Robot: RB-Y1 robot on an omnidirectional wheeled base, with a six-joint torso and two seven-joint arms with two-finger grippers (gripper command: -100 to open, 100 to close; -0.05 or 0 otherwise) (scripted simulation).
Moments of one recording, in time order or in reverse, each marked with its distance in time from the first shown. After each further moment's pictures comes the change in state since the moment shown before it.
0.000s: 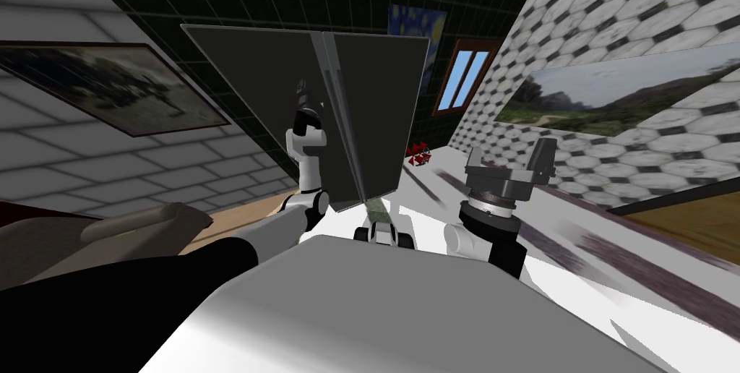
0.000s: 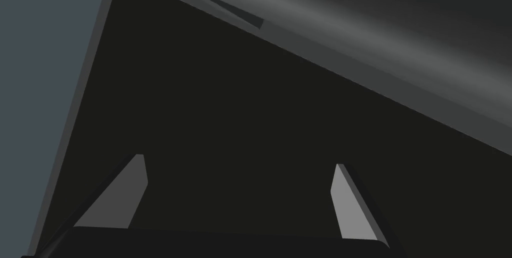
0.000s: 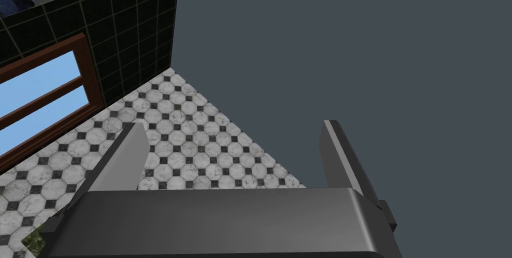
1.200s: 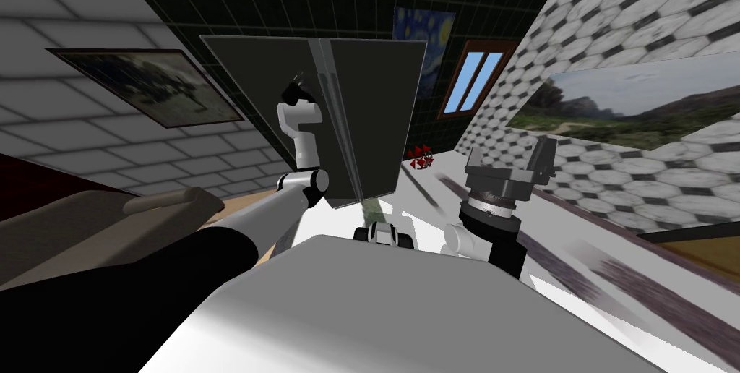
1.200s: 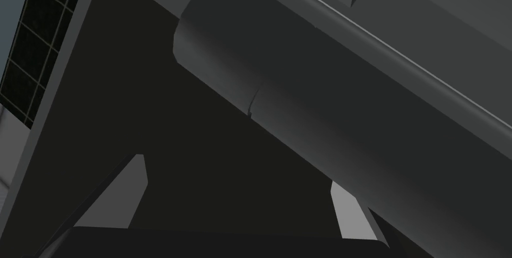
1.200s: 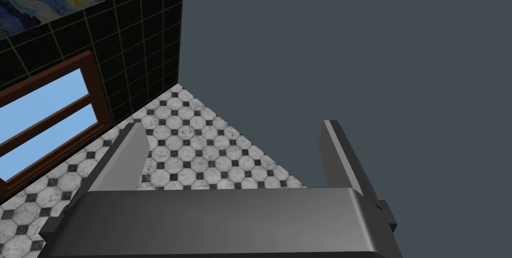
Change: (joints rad) left arm -0.300 0.065 0.054 0.261 0.016 0.224 0.093; right arm 0.000 0.000 0.000 0.000 0.000 0.000 0.000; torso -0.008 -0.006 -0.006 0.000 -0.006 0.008
